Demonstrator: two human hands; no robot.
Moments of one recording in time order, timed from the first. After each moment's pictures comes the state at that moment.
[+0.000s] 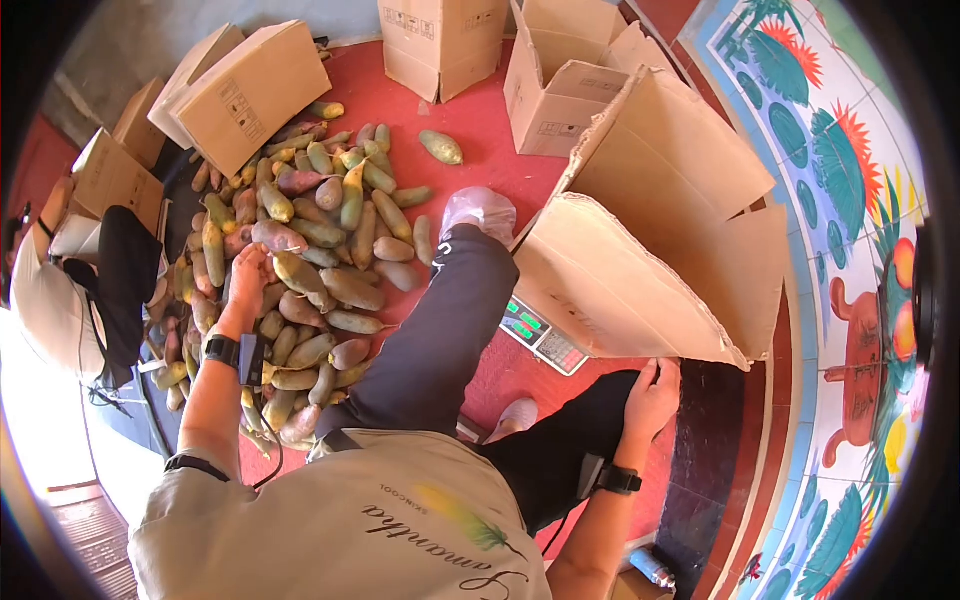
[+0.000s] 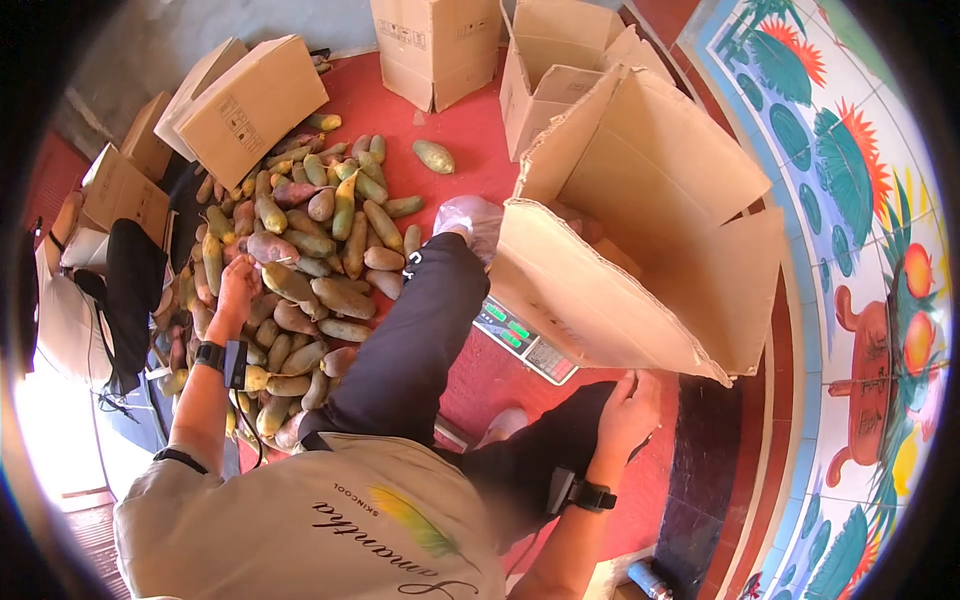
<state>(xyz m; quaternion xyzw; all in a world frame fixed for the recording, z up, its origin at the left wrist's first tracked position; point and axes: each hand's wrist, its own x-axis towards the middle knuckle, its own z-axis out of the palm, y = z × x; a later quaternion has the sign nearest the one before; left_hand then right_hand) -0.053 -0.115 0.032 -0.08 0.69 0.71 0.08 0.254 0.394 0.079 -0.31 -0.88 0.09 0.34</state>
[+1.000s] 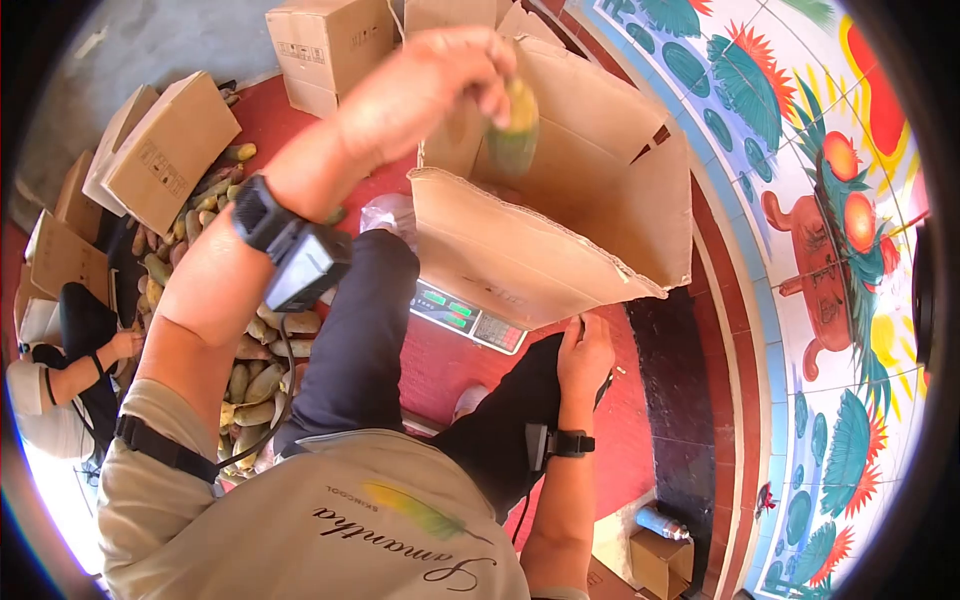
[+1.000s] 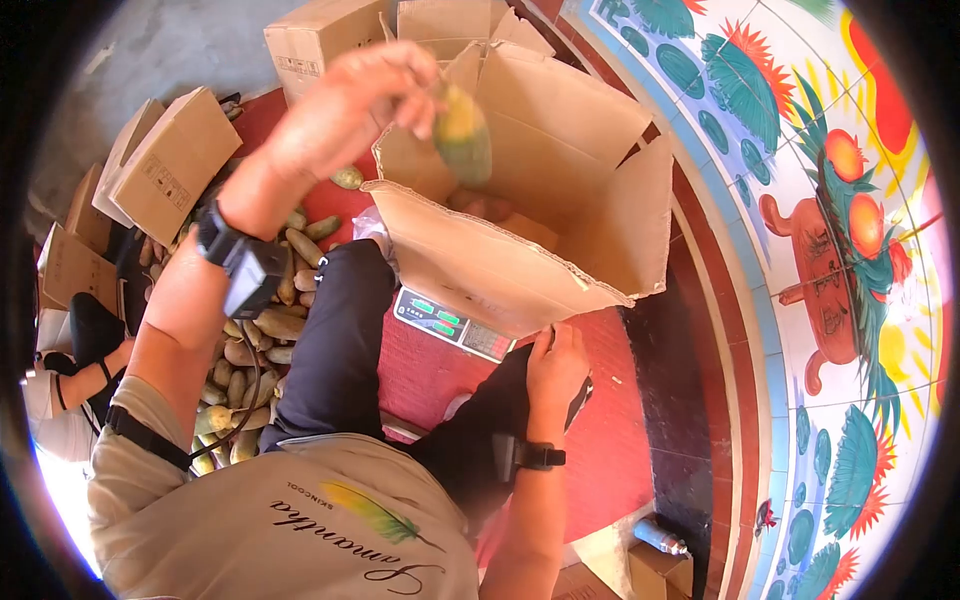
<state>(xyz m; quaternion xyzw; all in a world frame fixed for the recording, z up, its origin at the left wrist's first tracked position) -0.018 0.268 0.285 0.50 0.50 0.66 0.24 0.264 0.400 0.074 -0.33 -0.88 0.10 0.33</state>
